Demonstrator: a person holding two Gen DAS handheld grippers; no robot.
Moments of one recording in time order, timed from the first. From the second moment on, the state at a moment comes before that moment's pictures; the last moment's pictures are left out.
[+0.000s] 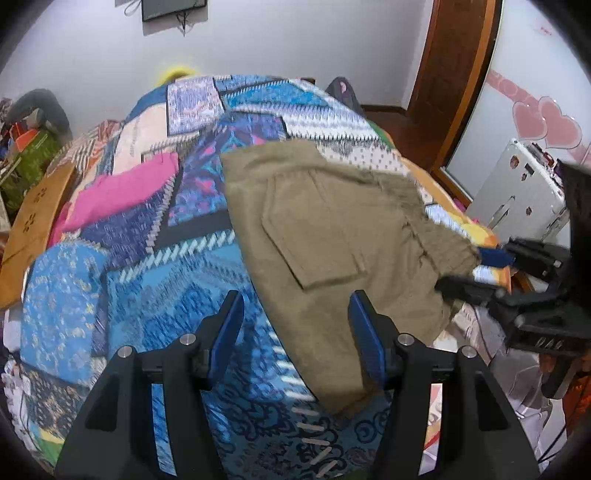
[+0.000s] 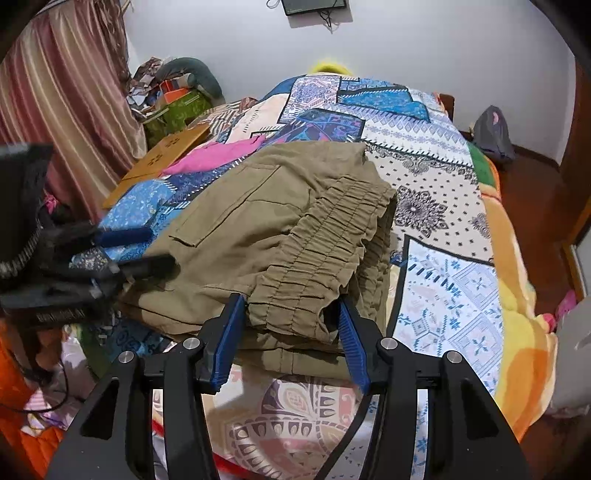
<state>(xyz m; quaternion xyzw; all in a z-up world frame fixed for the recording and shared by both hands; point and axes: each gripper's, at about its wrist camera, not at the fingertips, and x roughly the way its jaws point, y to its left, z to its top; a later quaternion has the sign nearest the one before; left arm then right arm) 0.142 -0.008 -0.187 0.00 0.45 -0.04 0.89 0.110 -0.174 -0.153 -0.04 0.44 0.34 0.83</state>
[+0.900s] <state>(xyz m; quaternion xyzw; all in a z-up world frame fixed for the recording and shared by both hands) 0.256 0.010 -0.235 0.07 0.50 -0.05 0.86 0.190 -0.187 -0.188 -0.05 0.47 0.34 0.81</state>
